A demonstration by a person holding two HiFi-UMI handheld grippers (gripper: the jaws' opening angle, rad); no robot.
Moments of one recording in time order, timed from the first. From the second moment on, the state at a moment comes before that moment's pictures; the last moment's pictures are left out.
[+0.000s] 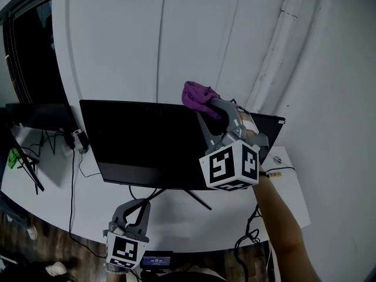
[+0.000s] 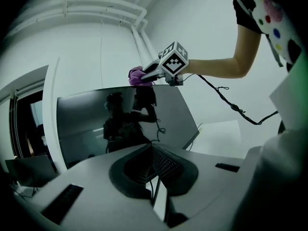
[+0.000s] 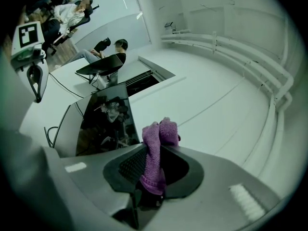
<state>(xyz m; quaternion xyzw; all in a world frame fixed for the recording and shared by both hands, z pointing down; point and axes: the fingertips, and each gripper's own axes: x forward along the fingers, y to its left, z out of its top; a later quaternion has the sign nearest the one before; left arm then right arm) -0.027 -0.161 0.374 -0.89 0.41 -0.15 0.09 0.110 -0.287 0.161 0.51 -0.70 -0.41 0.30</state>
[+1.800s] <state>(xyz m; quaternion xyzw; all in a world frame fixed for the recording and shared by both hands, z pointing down) 0.089 -0.134 0.370 -0.91 0.37 -0.15 0.10 0.352 -0.202 0.158 0.64 -0.68 -0.29 0.20</state>
